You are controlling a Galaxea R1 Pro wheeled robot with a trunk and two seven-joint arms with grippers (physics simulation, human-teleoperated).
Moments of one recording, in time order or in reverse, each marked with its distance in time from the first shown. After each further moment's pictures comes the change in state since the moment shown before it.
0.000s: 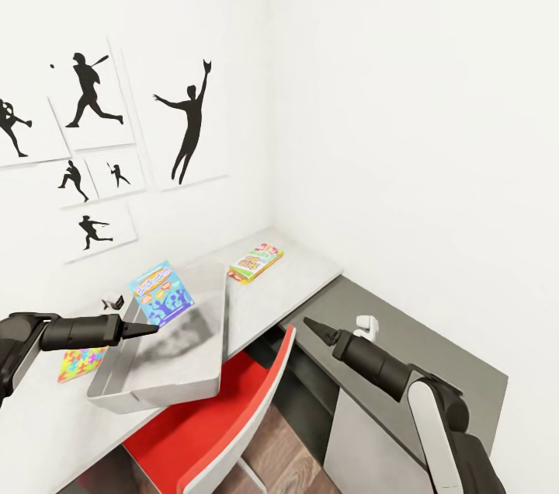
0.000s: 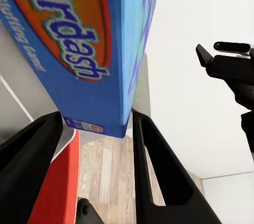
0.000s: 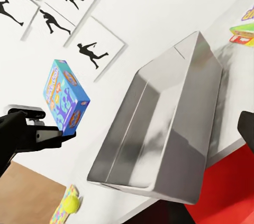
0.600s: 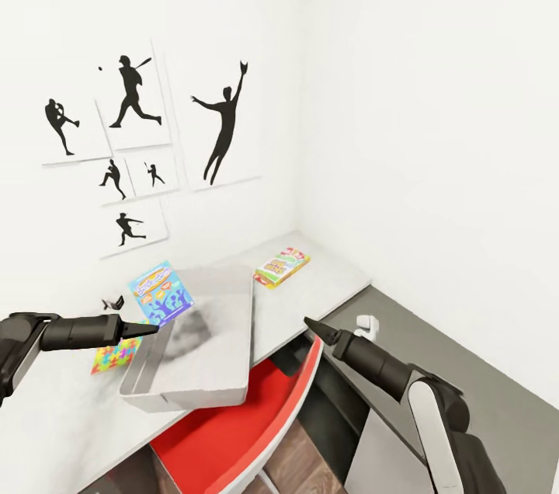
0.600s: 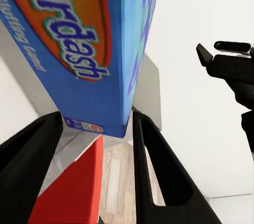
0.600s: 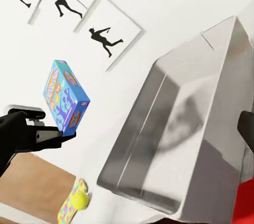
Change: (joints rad) left arm 0.000 0.000 -0.001 0.000 0.000 -0.001 0.000; right arm -0.001 -0.002 -0.001 -0.001 -0.001 0.001 0.000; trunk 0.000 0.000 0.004
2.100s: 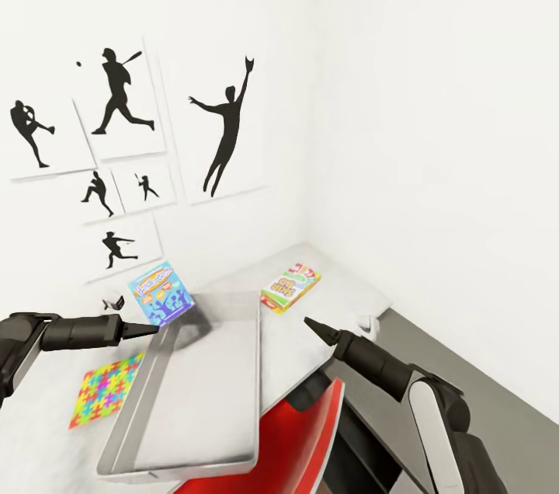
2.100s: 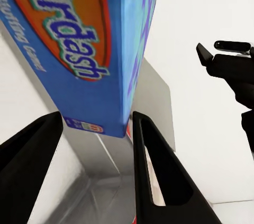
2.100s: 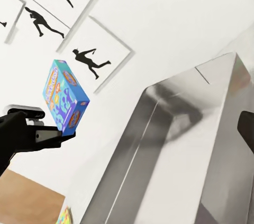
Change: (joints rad) left arm 0.000 0.000 -0.002 0.000 0.000 -0.001 0.000; right arm 0.000 -0.003 0.000 0.000 0.000 0.000 0.001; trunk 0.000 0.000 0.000
